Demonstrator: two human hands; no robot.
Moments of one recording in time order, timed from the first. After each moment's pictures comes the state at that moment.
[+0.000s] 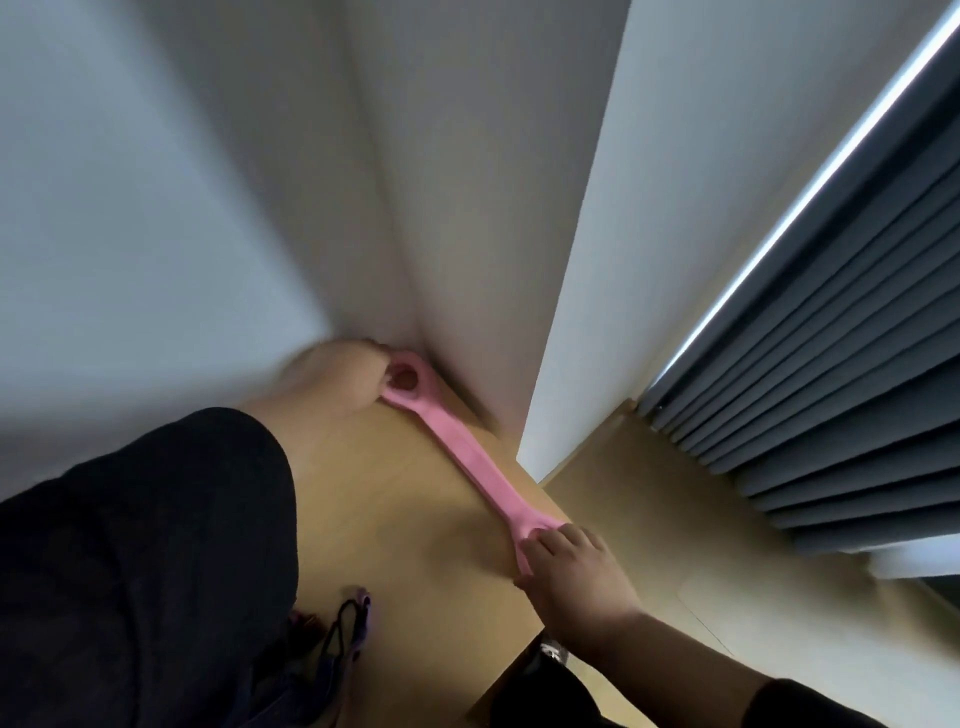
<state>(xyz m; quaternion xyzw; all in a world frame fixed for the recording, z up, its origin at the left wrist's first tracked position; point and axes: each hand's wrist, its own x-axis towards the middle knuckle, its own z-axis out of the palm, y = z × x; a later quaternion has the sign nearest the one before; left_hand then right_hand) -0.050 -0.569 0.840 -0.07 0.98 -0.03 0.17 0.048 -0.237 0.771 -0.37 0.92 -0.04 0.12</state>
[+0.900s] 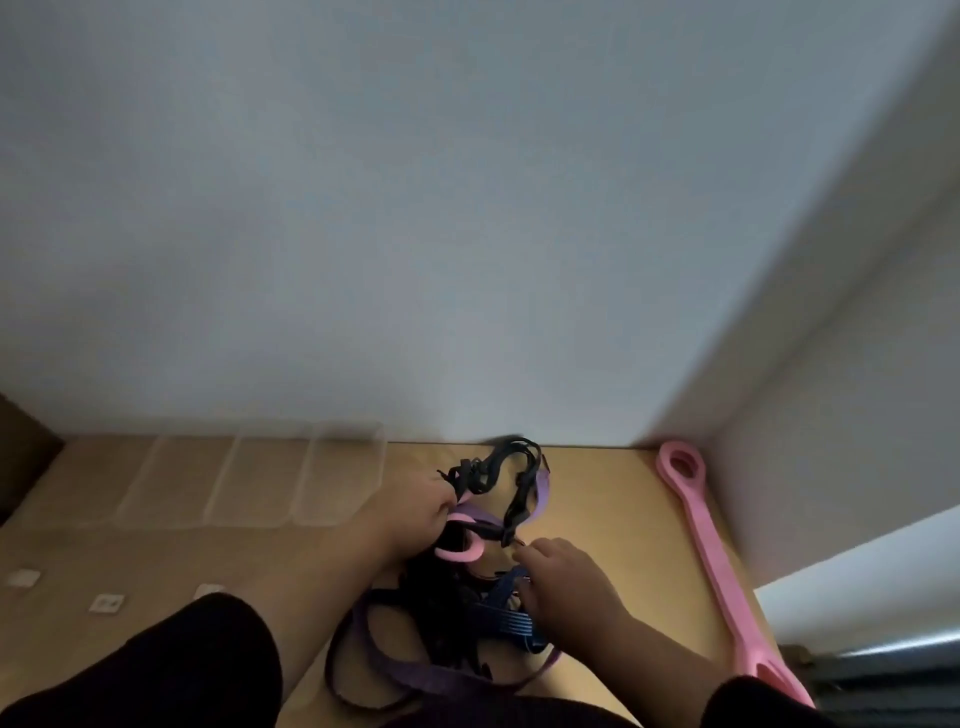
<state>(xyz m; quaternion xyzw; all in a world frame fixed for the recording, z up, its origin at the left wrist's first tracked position) 0.343 -0.658 0.829 -0.28 0.94 0.21 0.01 0.183 -0.467 0.813 -0.65 0.75 0.01 0.14</state>
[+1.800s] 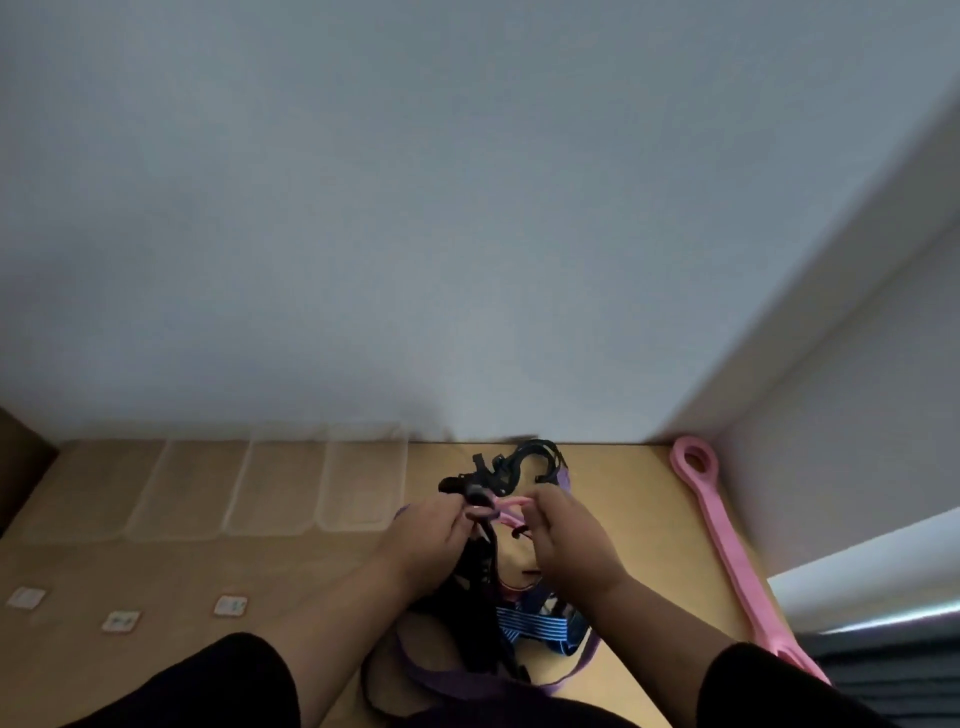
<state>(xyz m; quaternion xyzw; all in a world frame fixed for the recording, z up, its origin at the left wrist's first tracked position) 0.371 -0.645 0.810 -0.34 0.87 0.35 -0.06 0.214 -0.519 0.848 -0.53 0.80 -0.25 0.16</state>
